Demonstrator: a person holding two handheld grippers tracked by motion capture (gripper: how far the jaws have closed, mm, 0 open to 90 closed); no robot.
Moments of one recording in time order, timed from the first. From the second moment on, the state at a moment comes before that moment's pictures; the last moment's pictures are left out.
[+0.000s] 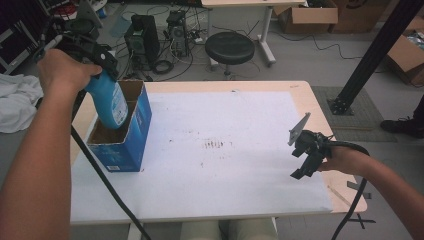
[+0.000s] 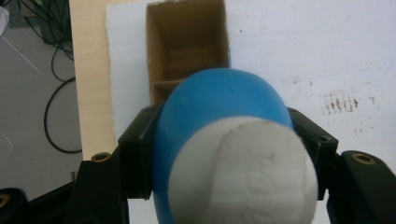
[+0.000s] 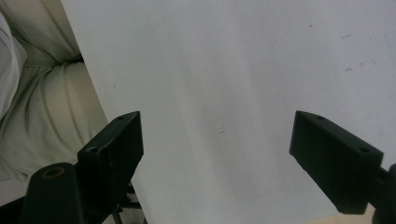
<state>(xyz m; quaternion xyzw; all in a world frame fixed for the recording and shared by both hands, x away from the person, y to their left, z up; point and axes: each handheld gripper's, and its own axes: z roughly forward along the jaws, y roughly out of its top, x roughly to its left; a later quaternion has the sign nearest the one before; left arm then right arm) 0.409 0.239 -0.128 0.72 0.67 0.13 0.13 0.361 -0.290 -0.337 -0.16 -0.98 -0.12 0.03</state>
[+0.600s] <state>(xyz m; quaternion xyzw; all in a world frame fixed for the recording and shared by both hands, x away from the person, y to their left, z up) 0.416 0.248 -0.210 0.72 0.67 0.13 0.12 0.360 -0.289 -0.337 -0.17 -0.98 -0.11 0.04</state>
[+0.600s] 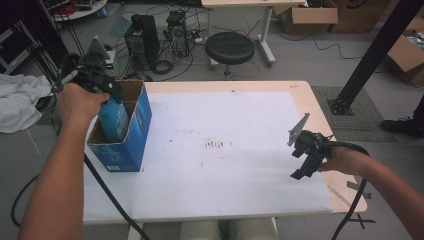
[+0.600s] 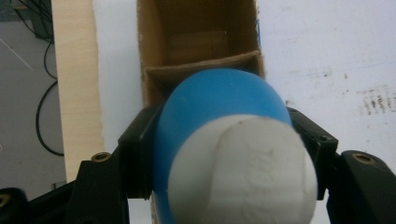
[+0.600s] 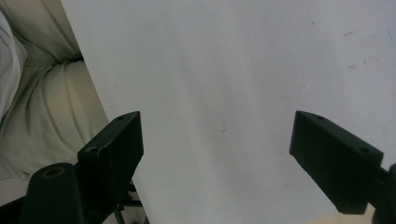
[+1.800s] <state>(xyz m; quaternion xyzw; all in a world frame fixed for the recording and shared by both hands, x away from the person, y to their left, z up) 0.417 0.251 -0.288 0.73 0.67 0.10 0.11 0.361 -0.288 -0.340 -0.17 -0.98 -0.11 0.04</state>
